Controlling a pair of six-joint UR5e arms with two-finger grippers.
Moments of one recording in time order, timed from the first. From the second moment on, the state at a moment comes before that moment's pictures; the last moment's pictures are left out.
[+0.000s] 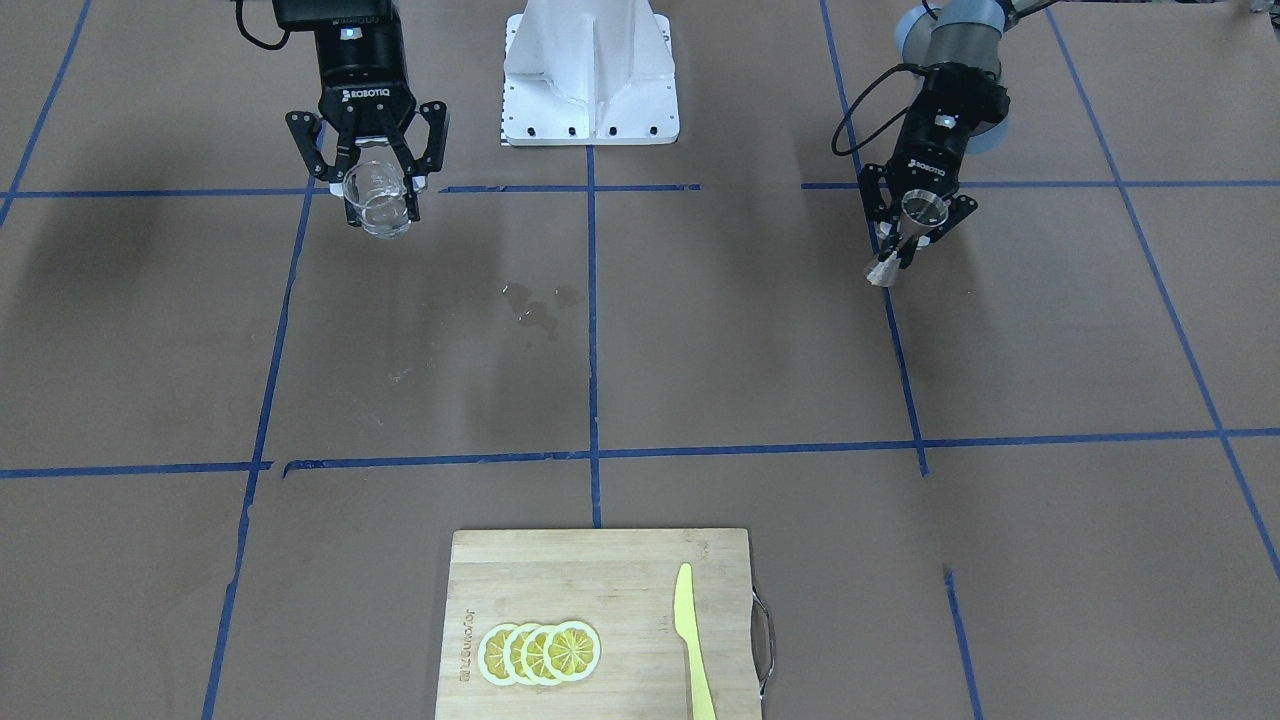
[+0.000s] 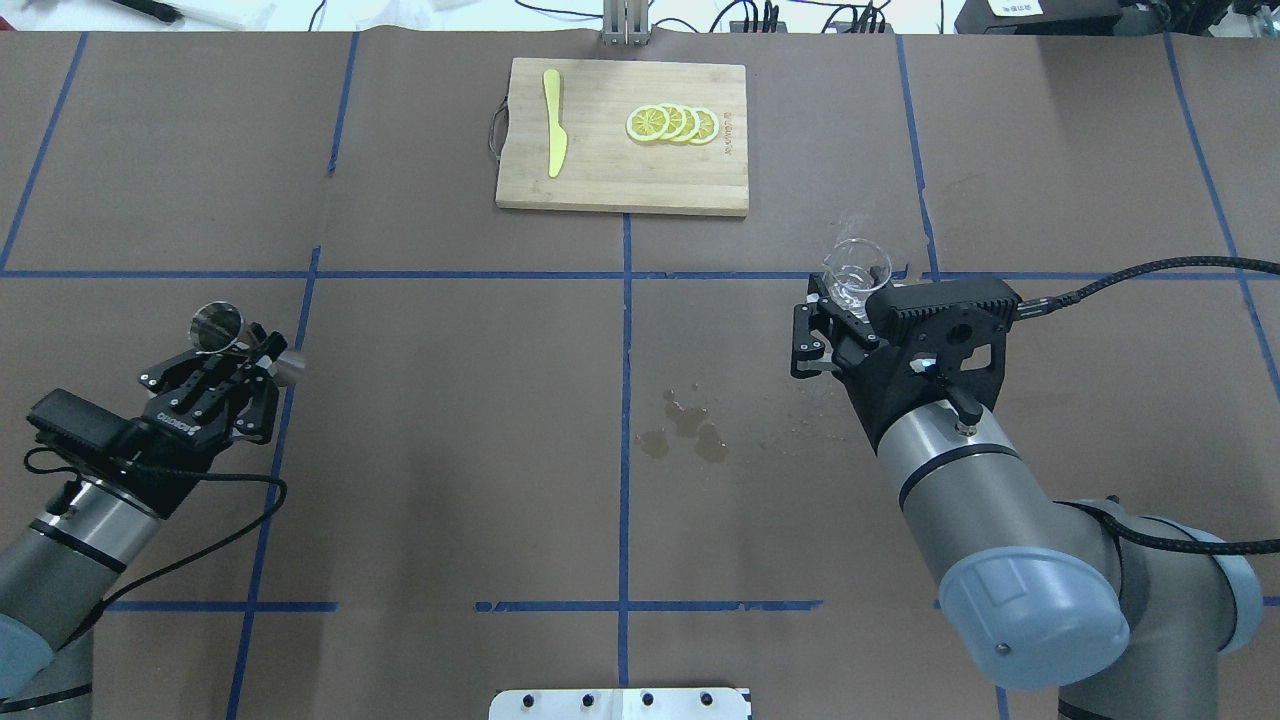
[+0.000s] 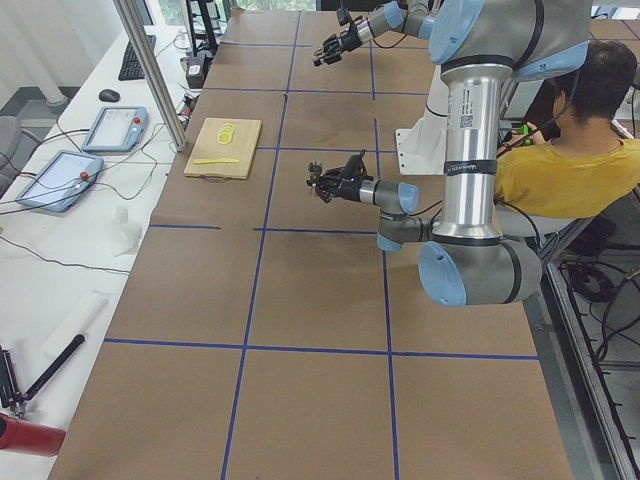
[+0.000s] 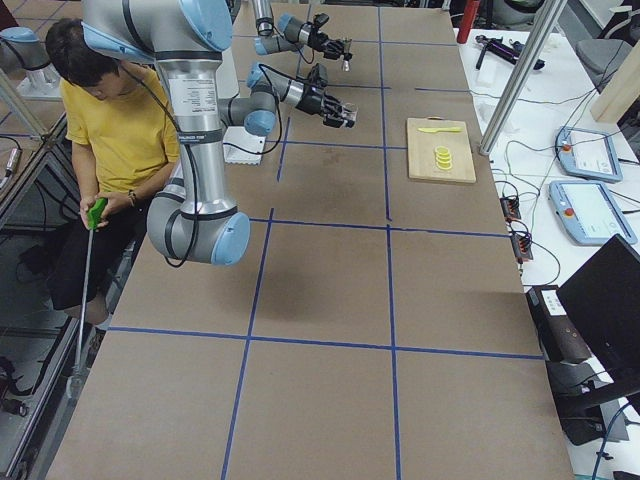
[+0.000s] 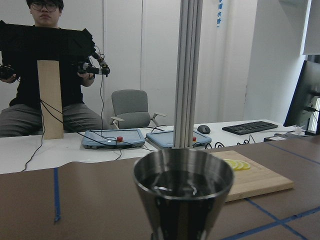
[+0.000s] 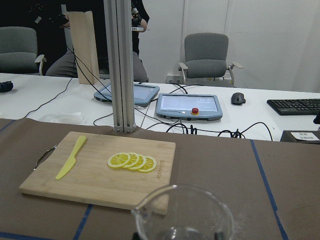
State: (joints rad) left arm -0.23 -1.51 -1.66 -3.30 -0.66 -0.58; right arm 0.24 -1.38 2.22 -1.32 0.70 1.16
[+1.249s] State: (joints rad) left arm -0.26 -1.34 -1.45 -3.25 -0.57 -0.99; right arm 0.24 -1.48 2.21 -1.19 0.71 1.20
